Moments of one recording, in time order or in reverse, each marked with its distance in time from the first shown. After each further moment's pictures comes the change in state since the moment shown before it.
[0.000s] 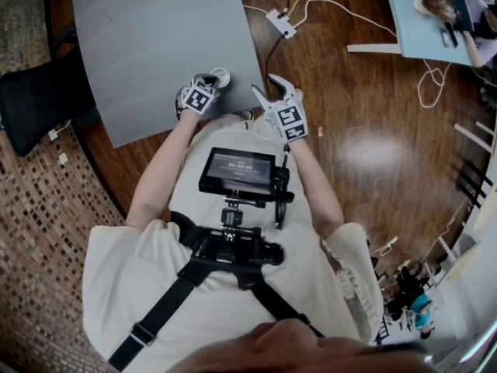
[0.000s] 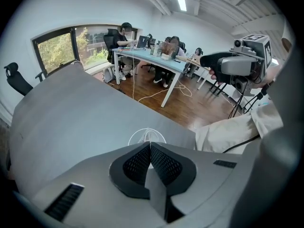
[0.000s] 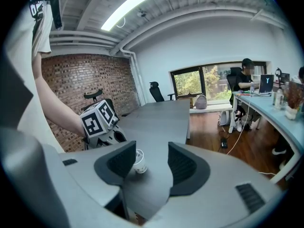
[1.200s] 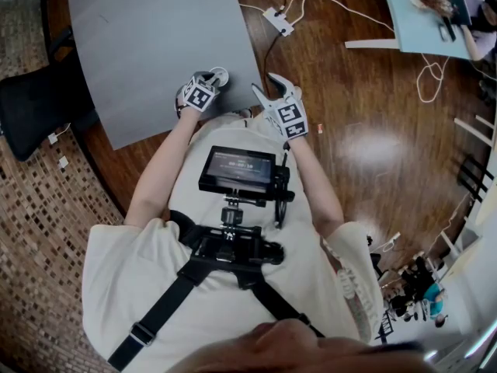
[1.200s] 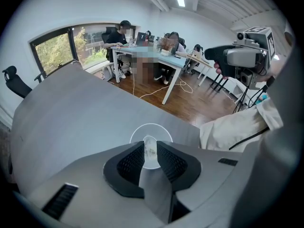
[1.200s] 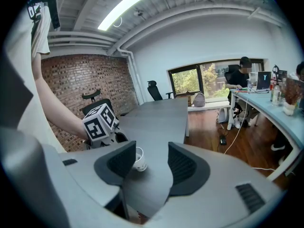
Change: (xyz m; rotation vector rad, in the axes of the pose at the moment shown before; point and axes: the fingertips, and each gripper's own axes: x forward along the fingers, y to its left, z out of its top) left arm 0.018 0.013 -0.008 0.043 0.022 0.053; right arm 0.000 -0.005 -0.010 0.030 0.004 -0.012
